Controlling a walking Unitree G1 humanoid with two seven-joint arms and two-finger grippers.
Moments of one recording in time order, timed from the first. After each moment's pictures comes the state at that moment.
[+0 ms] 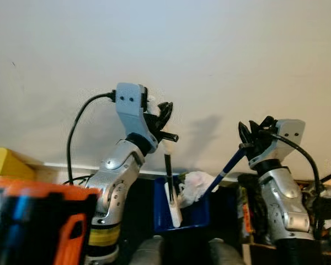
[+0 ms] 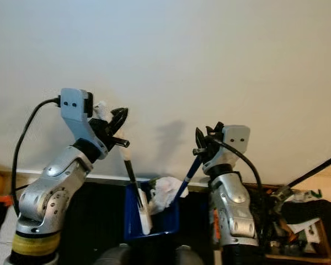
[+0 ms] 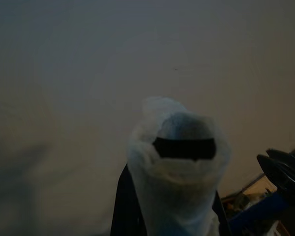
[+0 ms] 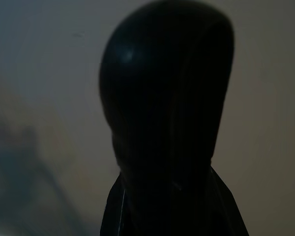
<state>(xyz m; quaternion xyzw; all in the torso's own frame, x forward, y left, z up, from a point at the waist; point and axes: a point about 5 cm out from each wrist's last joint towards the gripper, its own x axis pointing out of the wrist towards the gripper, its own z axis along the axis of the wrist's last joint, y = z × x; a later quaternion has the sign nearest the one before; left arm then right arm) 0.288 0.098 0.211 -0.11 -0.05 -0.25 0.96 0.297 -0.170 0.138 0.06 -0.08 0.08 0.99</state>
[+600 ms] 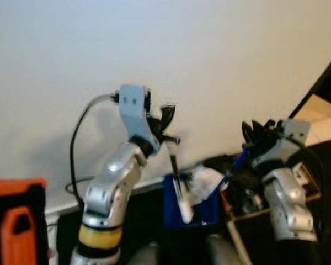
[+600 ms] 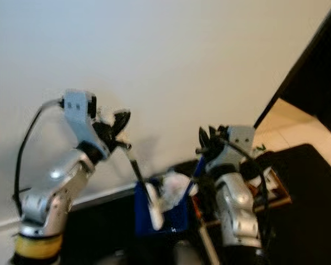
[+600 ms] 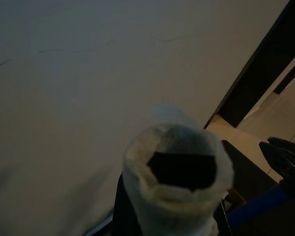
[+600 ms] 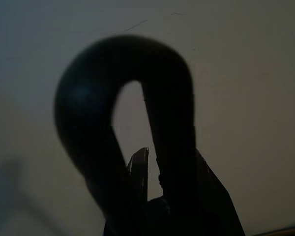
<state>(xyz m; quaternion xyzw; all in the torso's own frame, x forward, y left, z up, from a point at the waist) 0.288 0.099 0.204 -0.11 -0.04 -0.25 0.96 0.298 -0.168 0.142 0.07 -0.09 0.09 0.99</state>
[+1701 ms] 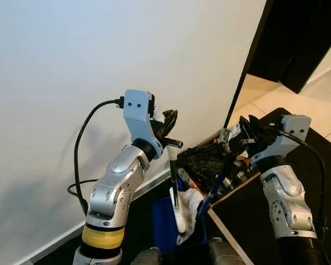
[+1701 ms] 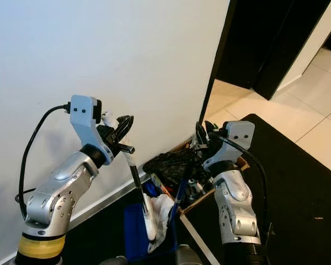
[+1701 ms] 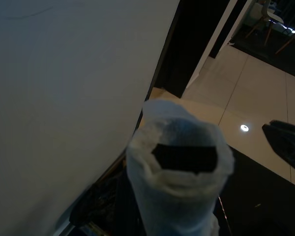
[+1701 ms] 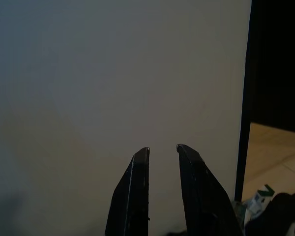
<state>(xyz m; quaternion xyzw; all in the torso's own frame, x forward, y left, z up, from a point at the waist) 0.288 0.093 0.198 -0.10 -0.02 -0.25 0.96 0.298 -0.167 0.143 0.07 -0.10 0.10 0.99</state>
